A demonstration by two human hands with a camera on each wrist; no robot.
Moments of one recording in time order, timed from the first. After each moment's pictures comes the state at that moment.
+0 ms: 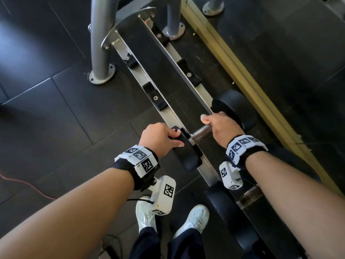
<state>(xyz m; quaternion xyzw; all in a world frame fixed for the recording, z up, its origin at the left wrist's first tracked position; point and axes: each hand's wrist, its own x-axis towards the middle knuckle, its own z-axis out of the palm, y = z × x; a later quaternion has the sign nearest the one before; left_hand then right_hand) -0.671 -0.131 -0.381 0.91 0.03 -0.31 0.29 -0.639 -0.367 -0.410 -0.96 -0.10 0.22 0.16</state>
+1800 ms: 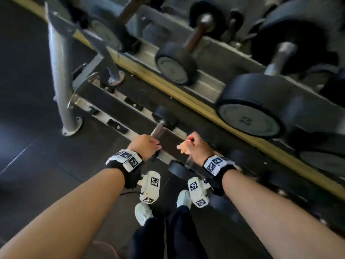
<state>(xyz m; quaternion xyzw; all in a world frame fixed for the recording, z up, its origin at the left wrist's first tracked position) -0.731 -0.207 -0.149 0.89 -0.10 -0.38 0.24 -0.818 -0.396 -0.162 -0.84 0.28 0.17 0.42</state>
